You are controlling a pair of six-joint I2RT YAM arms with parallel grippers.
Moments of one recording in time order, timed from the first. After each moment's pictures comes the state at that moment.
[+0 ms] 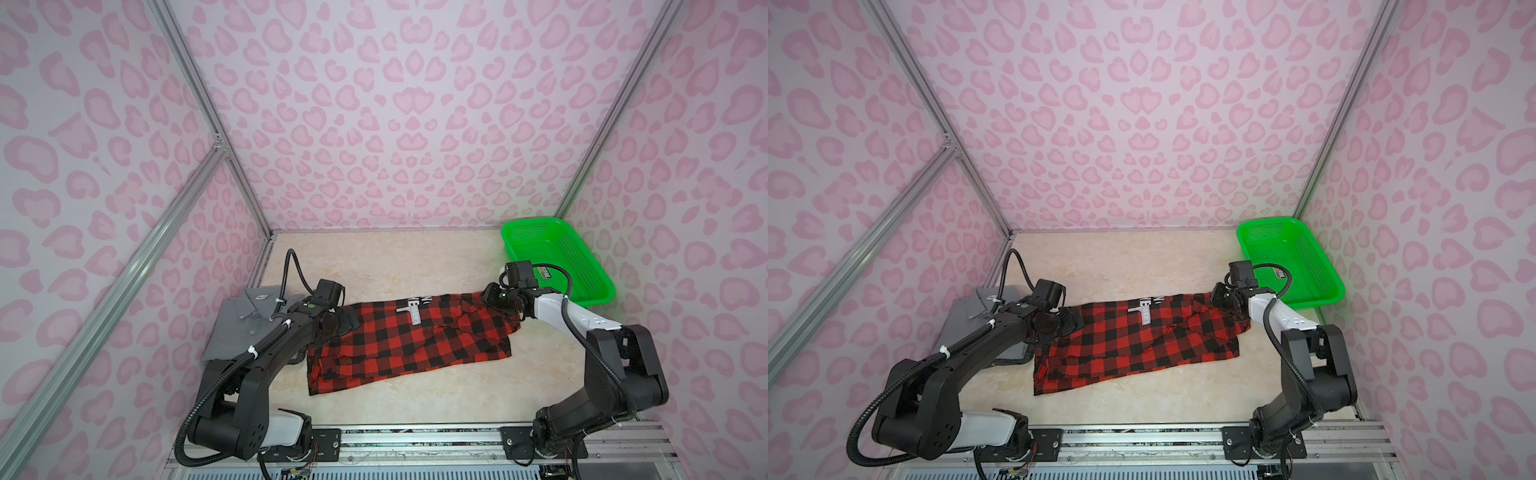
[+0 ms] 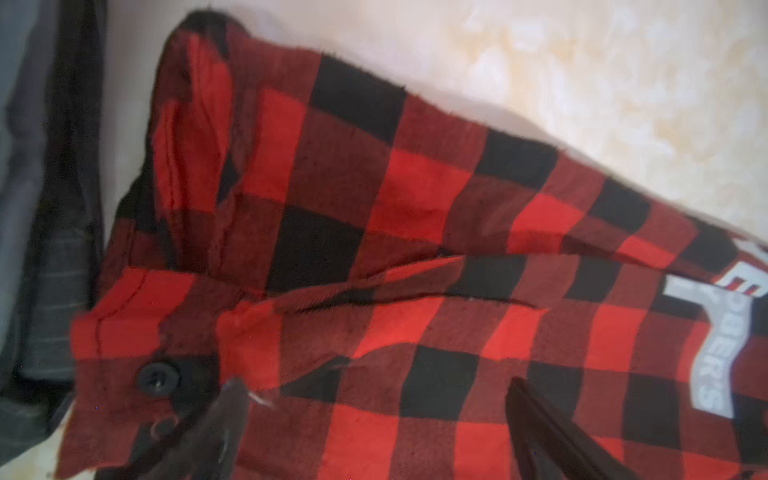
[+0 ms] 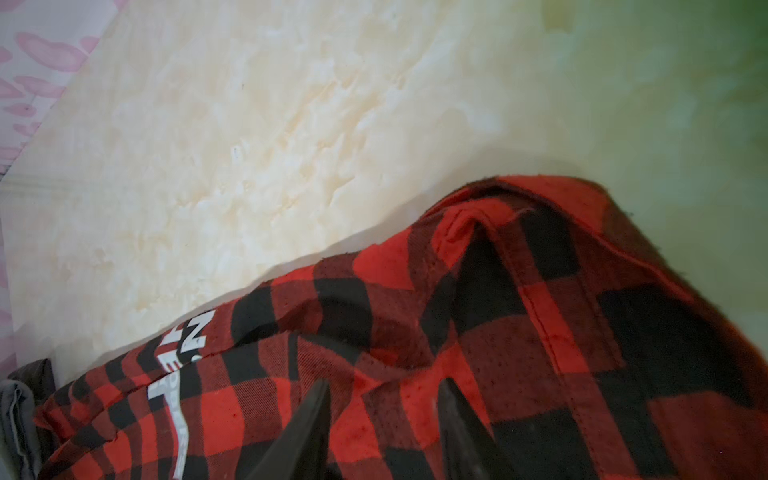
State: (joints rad) left arm -0.27 1.40 0.86 -0.64 0.00 -0.70; right arm 0.13 1.62 0.93 -0.30 -0.21 0.59
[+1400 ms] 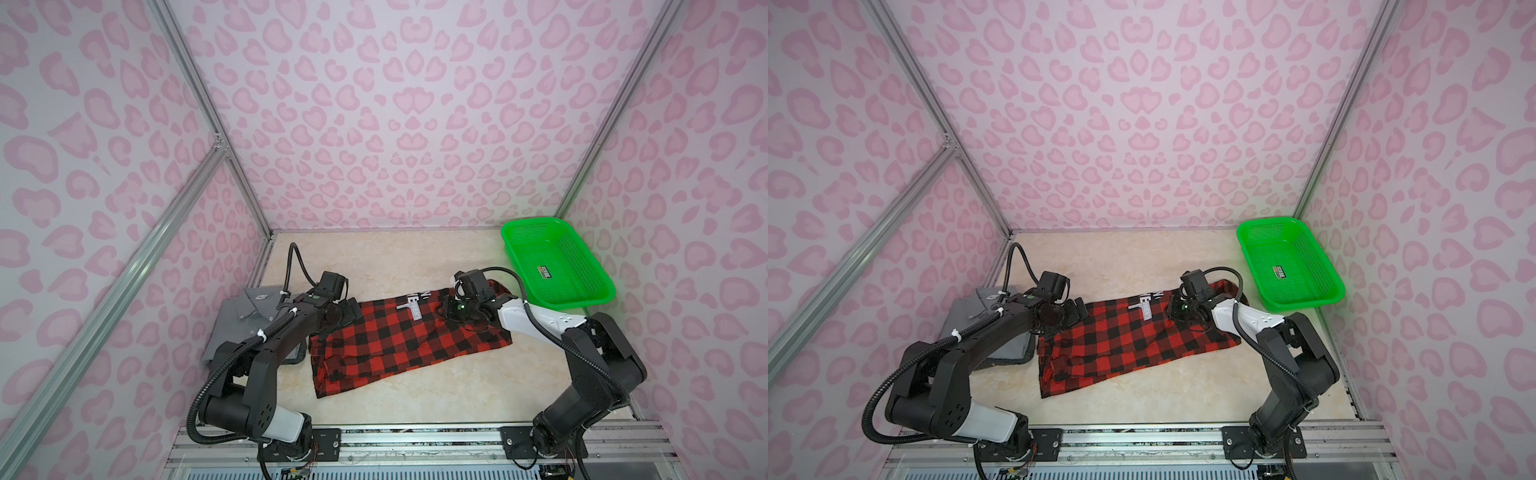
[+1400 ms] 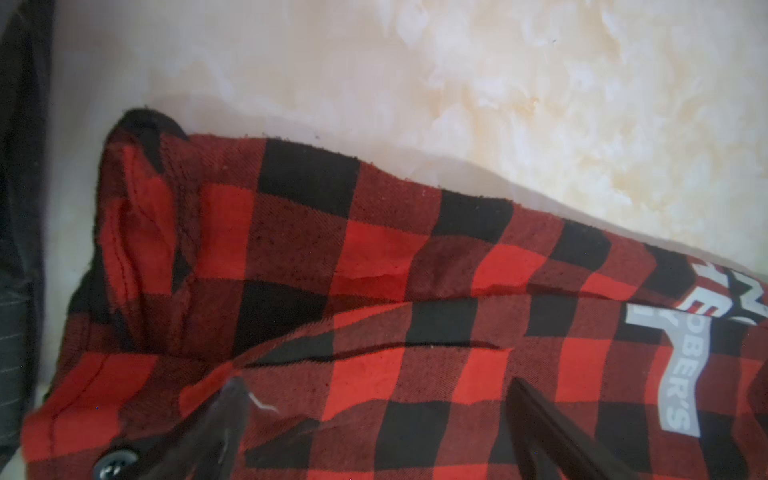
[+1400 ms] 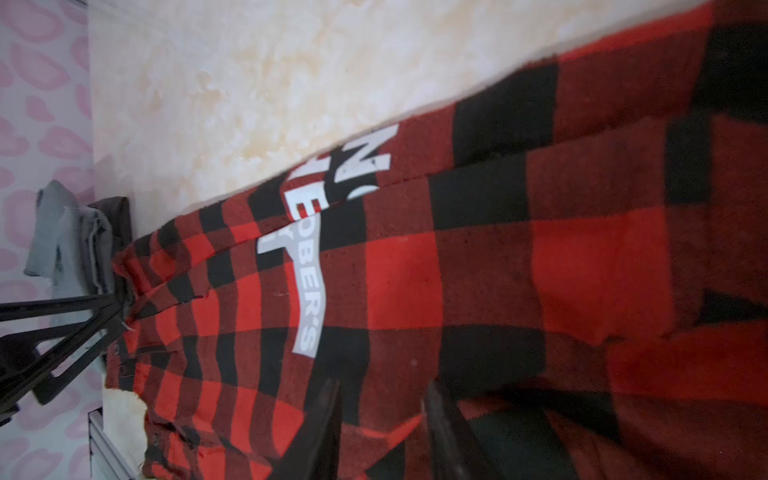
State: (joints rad) left arm -0.27 1.48 0.87 -0.59 0.02 -0.74; right arm 0.48 1.67 0.92 -0.19 -0.26 0.67
